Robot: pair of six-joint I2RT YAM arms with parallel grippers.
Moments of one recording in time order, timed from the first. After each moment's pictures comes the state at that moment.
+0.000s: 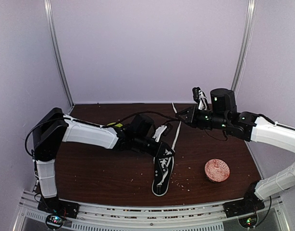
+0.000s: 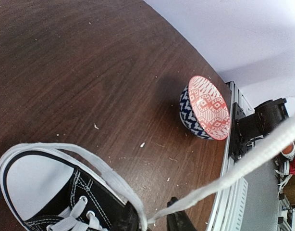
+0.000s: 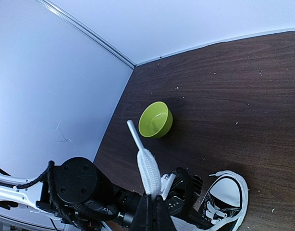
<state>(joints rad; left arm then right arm) -0.98 1.99 1.29 0.10 0.48 -0.43 0.75 1.24 1.00 -0.10 -0.12 0.76</state>
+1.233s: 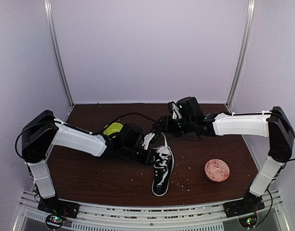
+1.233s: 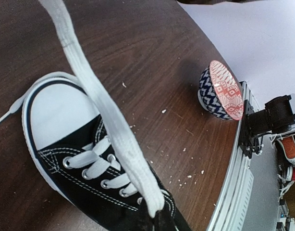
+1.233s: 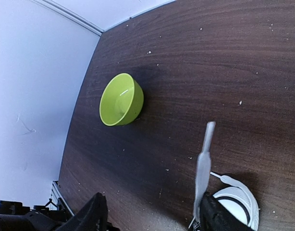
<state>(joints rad) -0.98 1.86 1.04 0.20 0.40 -0.50 0.76 1.70 1.16 -0.02 -0.17 0.79</state>
